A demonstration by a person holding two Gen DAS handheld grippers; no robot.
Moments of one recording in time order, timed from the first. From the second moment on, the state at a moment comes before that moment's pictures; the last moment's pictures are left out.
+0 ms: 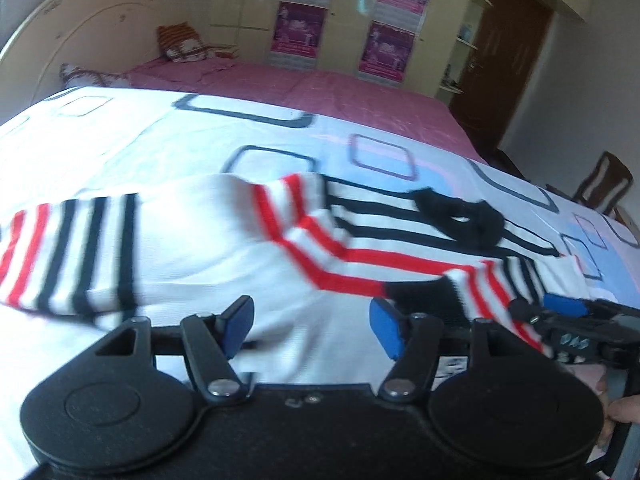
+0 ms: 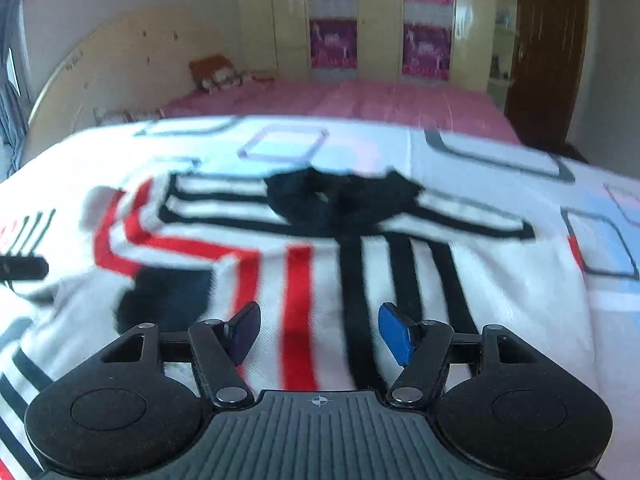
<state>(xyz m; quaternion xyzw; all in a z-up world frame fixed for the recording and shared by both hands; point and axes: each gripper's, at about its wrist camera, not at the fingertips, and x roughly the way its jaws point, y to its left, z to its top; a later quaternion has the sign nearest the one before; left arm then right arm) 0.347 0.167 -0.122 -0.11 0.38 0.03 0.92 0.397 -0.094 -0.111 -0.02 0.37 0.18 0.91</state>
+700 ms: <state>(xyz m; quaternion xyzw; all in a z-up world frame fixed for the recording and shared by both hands) 0.297 0.385 -0.159 -0.28 0.36 0.22 0.86 0.393 -0.007 -0.118 -0.02 0.39 0.19 0.90</state>
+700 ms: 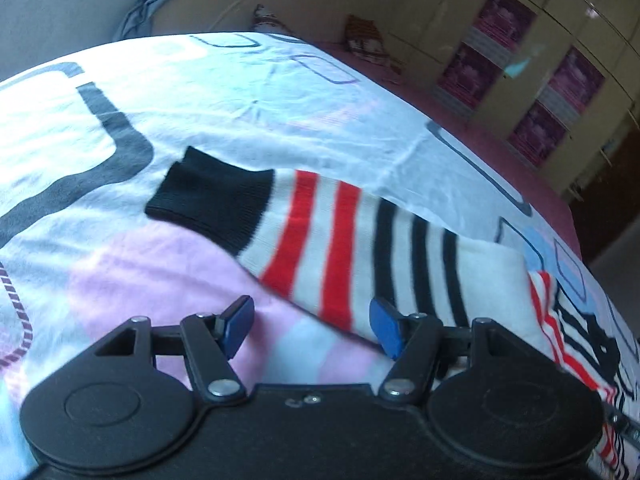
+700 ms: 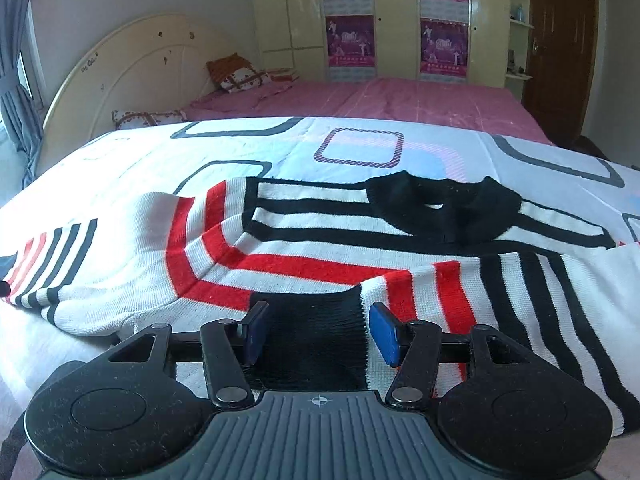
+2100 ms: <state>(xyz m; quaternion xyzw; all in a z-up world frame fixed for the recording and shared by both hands) 0.427 0.001 -0.157 -0.04 0.39 -0.20 0.90 0.372 -0.177 -0.099 0.10 0.38 0.13 0.91</state>
